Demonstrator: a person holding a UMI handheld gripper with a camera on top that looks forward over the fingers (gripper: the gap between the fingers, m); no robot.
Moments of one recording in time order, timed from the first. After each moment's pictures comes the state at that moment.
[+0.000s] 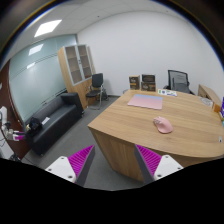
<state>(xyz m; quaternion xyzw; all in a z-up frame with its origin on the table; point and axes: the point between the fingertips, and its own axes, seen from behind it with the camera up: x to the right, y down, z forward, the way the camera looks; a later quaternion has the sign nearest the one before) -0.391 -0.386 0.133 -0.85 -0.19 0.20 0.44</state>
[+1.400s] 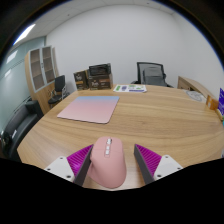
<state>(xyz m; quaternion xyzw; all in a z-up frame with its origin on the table) -0.251 -0.036 -0.005 -0.88 -0.08 0.10 0.46</state>
